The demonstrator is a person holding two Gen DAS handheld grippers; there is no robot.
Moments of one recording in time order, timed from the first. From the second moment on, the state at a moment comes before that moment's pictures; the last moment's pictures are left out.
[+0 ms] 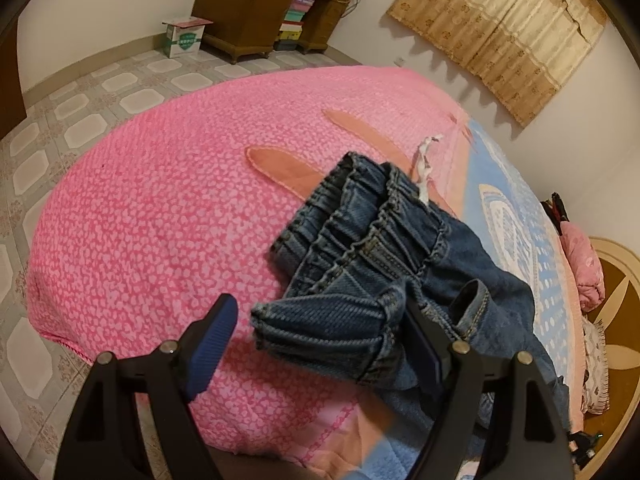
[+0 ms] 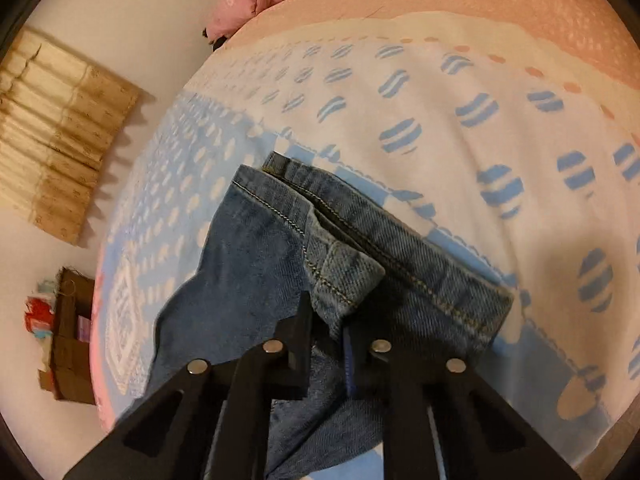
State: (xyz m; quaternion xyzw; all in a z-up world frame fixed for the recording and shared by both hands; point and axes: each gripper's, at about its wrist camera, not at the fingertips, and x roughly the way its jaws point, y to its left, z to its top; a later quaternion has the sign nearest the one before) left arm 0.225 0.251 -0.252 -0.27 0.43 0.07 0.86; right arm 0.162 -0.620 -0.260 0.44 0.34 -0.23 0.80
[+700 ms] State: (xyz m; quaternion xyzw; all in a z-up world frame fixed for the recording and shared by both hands) left arm 0.210 0.255 -0.235 -0.21 0.43 0.04 0.88; right arm 0.042 -0.634 -0.257 0.56 0.20 -0.33 0.73
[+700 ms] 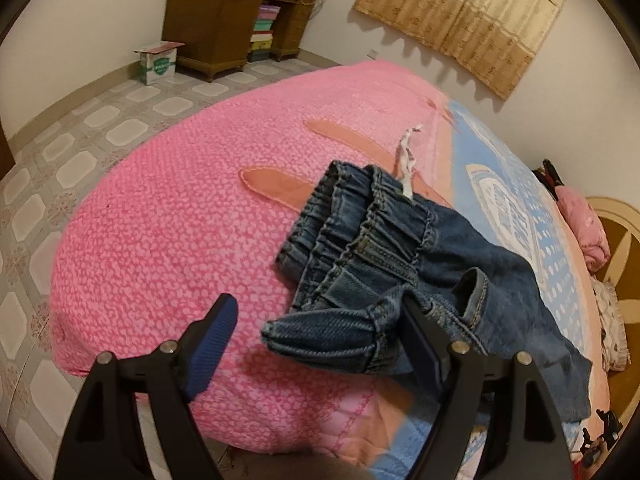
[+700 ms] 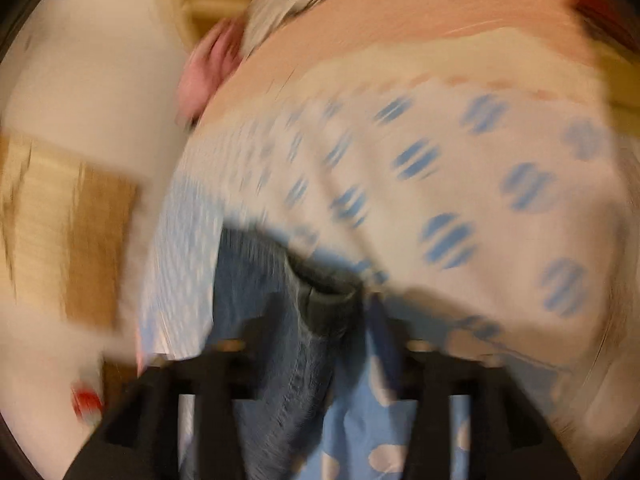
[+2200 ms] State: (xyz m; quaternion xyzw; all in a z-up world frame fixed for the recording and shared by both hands) left arm 0.214 0.259 -0.266 -0.53 0.36 -0.06 0.76; right arm 0.221 -0.137 -0.167 0.21 0.44 0.13 0.86
